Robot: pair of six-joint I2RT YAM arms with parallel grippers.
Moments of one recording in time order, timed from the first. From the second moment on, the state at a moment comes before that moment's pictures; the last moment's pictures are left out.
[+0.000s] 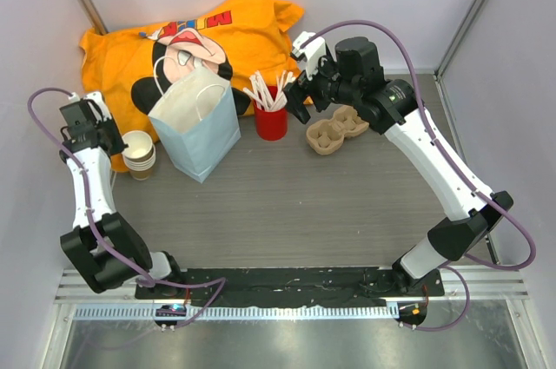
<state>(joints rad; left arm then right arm) 0.47 1.35 1.19 -0.59 0.10 0.05 0.61 1.56 1.85 -0.71 -0.20 -0.29</state>
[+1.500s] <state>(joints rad) 0.53 1.01 1.41 -0.56 0.55 -0.08 0.59 1.56 1.95 -0.70 -0.10 -0.25</state>
